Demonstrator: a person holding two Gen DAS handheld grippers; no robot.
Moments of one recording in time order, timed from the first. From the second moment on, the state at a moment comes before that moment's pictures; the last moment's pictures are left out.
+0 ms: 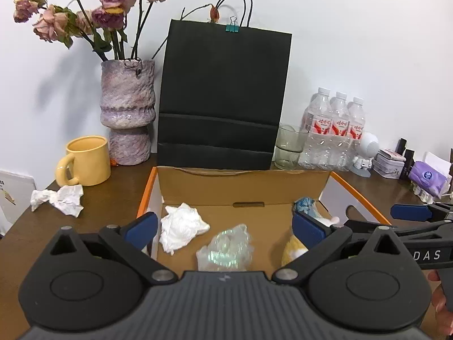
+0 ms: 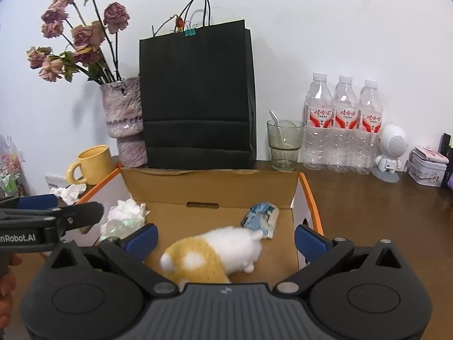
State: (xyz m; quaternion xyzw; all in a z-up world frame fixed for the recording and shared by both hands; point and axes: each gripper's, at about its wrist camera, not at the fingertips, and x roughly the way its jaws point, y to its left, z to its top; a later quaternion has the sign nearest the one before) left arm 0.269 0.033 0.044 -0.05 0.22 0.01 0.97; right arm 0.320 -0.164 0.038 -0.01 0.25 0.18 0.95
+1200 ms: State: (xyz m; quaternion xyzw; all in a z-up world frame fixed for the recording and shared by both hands) left arm 0.103 0.038 -0.015 -0.01 0.33 -0.01 0.95; right arm 0.146 -0.183 -0.010 -0.03 0.30 0.19 0.94
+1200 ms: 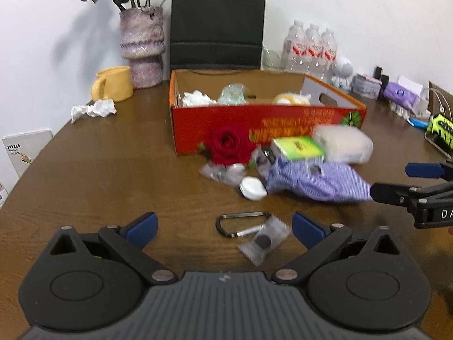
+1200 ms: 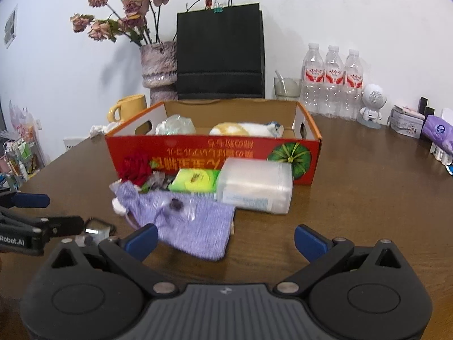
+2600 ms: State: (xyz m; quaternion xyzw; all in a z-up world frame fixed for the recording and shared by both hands) left arm 0.112 0.027 0.009 -0.02 0.27 -0.05 0.96; right arm 0.174 -0.193 0.036 0.10 0.24 0.29 0.92
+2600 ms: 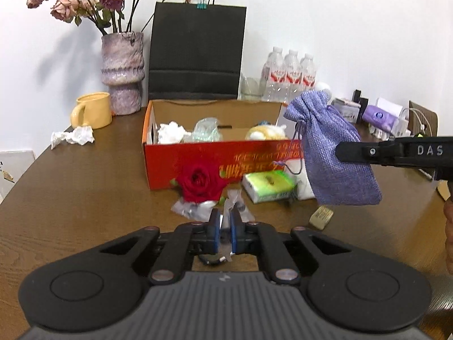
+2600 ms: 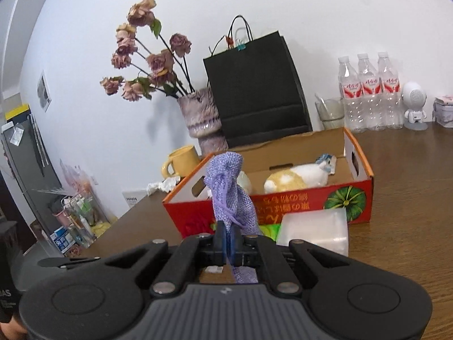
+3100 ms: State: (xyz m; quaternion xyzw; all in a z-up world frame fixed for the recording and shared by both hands) left arm 0.132 0.025 0.045 -0.03 0.21 -0.06 0.98; right arm 0.187 -0.190 0.070 0.09 0.19 0.29 0.94
